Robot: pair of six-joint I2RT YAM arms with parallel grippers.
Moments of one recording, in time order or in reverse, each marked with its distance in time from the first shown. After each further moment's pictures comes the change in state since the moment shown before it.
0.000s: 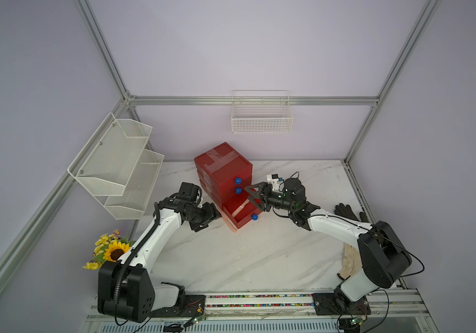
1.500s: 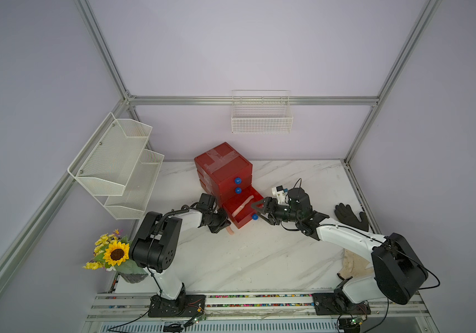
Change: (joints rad) left arm -0.079 0.373 -0.182 0.631 0.074 -0.239; right arm -0.002 -0.110 -0.132 -0.192 0.006 -0.172
